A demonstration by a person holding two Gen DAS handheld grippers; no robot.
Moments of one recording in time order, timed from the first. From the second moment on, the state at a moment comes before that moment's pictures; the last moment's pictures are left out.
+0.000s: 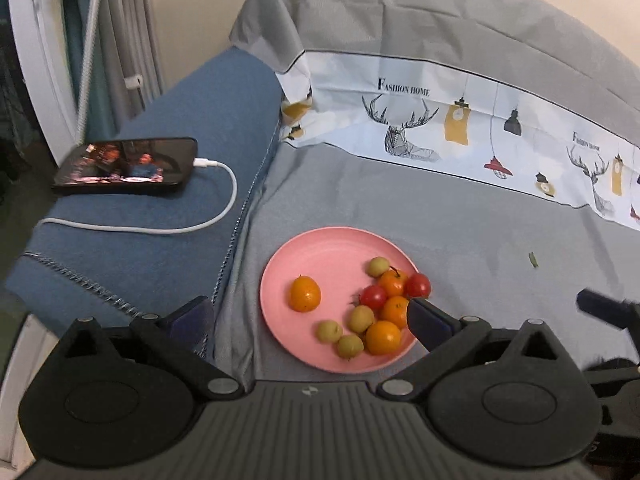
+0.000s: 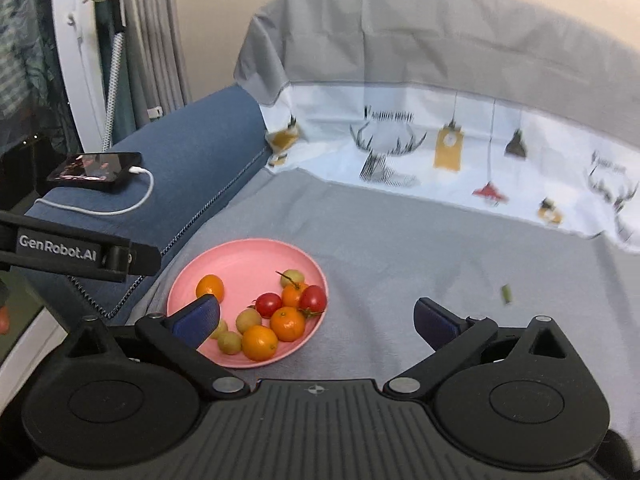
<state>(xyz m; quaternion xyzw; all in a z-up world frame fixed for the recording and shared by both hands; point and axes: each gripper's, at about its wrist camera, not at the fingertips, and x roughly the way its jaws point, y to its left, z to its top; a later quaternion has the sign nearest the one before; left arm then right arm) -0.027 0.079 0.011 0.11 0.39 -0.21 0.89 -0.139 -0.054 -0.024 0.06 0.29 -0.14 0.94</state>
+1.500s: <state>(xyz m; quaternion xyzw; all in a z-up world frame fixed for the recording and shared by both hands) -0.038 0.089 -0.028 0.13 0.44 -0.17 0.87 -0.147 -0.027 -0.034 0.00 0.32 -0.14 0.94</state>
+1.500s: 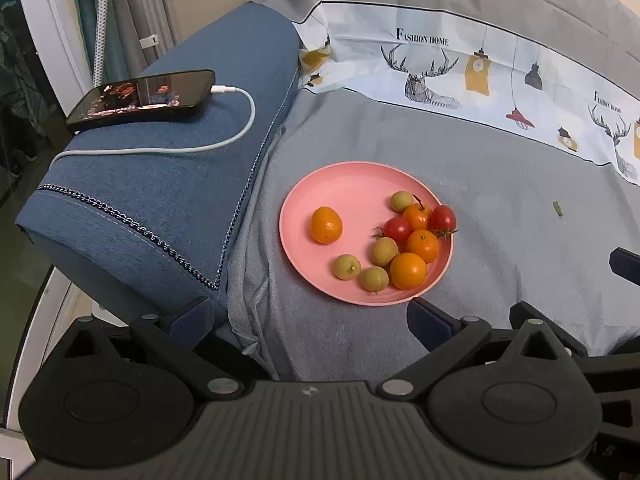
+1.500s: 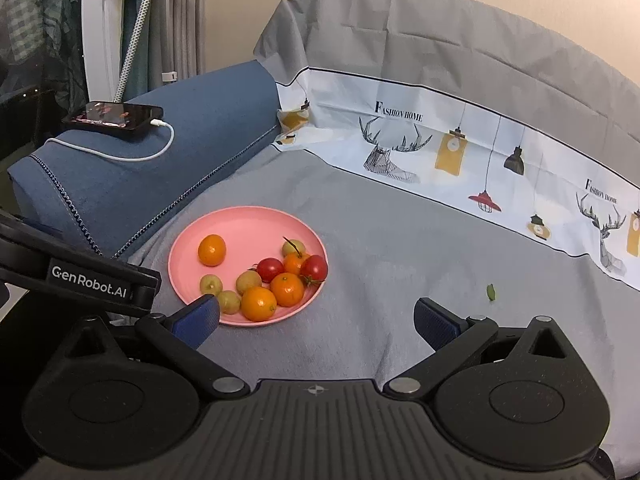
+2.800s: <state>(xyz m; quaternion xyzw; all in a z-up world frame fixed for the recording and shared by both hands) -0.038 0.088 -0.032 0.14 0.45 -0.16 0.87 -0.145 -0.026 -0.037 0.00 0.33 -0.14 0.94</state>
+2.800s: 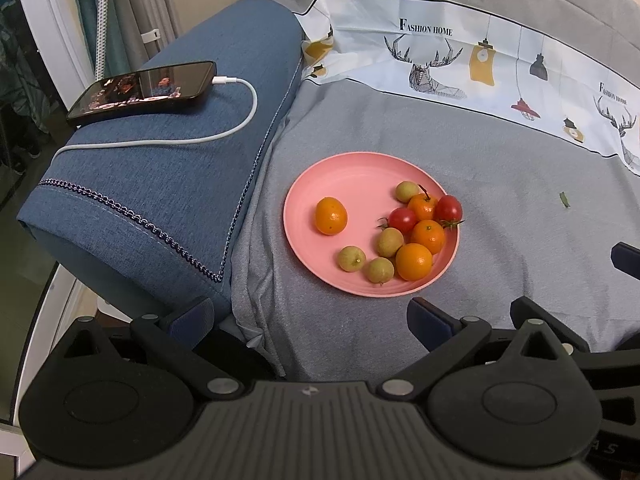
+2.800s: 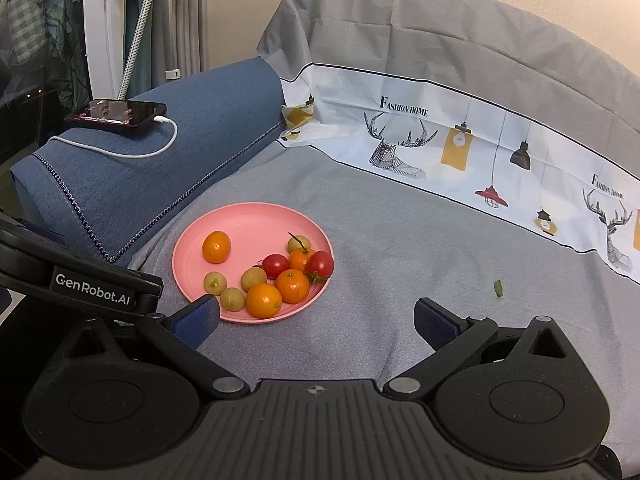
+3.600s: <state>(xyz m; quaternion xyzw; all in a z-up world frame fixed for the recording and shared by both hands) -0.035 0.089 -0.033 0.14 0.45 -0.15 0.87 -0.143 -0.026 -0.040 0.00 0.33 -0.13 0.94</state>
